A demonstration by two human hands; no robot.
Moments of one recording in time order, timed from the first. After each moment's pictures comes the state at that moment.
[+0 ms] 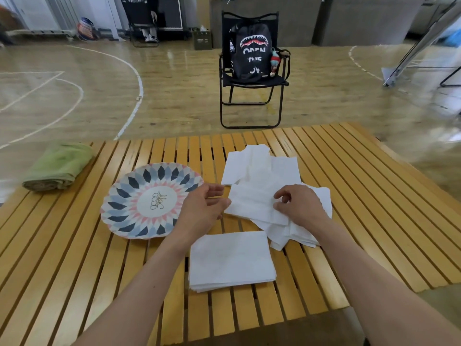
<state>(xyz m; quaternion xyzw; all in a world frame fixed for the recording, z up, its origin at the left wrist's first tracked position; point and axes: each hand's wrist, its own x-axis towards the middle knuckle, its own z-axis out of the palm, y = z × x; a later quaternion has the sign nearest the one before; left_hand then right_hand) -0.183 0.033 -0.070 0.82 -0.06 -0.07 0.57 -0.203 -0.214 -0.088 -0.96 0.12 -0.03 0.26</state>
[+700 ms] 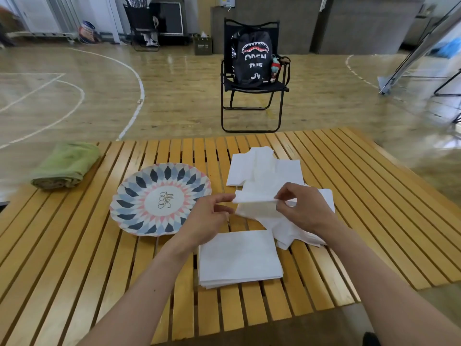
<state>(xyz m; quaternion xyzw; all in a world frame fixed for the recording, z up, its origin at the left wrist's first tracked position) -0.199 0.048 -0.065 0.83 -0.11 -0.14 0.52 -0.235 -0.192 -0.055 -0.95 0.04 -0.07 0.31</state>
